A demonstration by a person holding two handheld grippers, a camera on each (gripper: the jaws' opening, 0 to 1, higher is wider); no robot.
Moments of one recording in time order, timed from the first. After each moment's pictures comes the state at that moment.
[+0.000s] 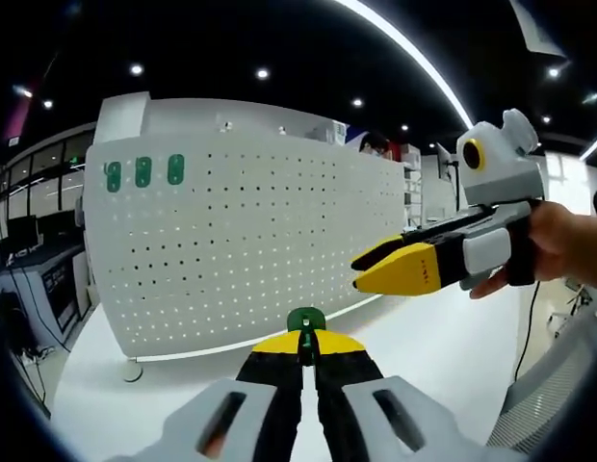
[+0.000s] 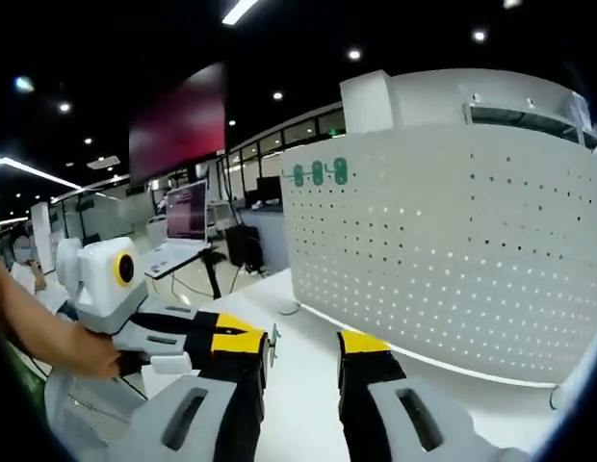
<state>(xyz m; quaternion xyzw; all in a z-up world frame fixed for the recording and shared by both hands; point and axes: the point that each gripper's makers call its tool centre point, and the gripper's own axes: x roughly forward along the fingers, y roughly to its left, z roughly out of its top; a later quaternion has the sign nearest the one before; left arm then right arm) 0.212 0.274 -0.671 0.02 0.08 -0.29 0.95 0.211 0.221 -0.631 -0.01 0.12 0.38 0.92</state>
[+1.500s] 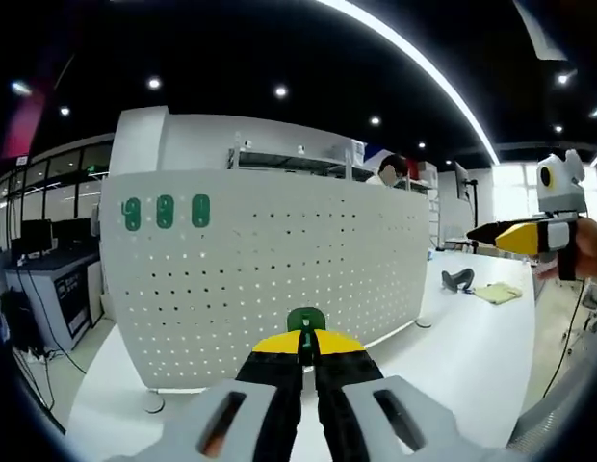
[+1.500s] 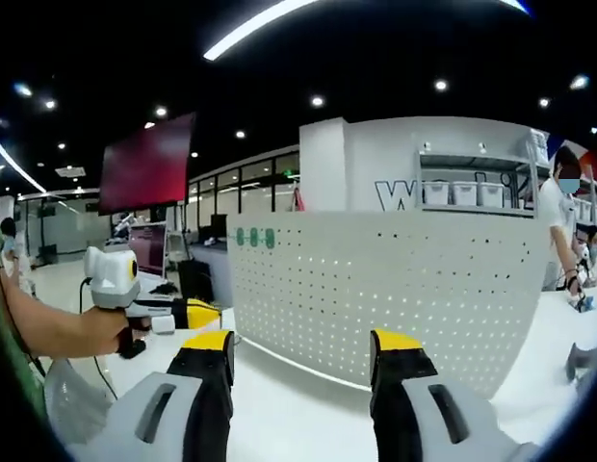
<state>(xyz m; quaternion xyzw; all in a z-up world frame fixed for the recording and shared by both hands) 0.249 0.291 -0.611 0.00 0.04 -0.25 0.97 0.190 0.111 -0.558 -0.02 0.04 0.27 0.96</state>
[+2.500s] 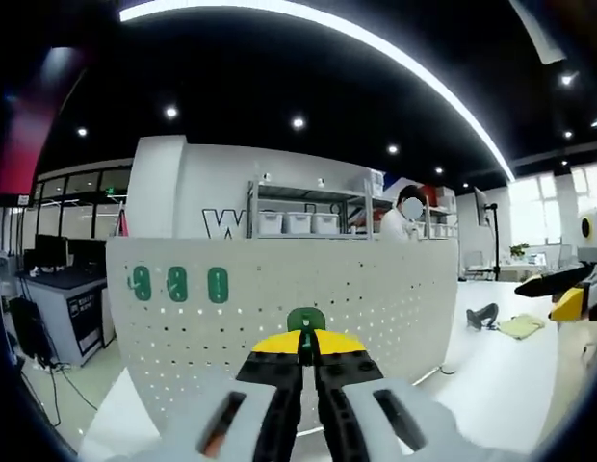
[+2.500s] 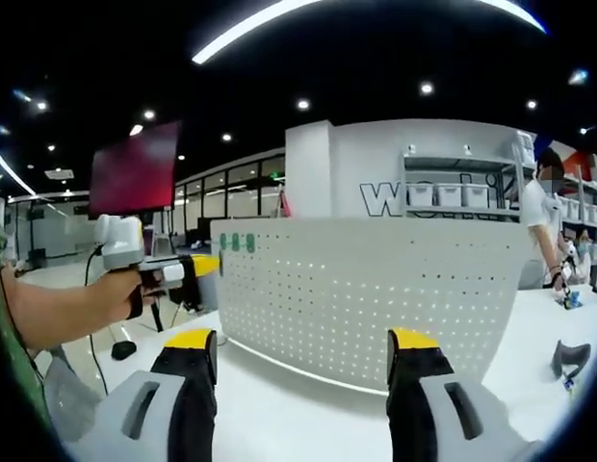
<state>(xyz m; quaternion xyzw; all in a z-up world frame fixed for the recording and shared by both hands) 0.296 0.290 -0.535 -0.02 -0.03 -0.20 0.98 0.184 0.075 -0.550 -0.01 0.03 0.24 0.97</state>
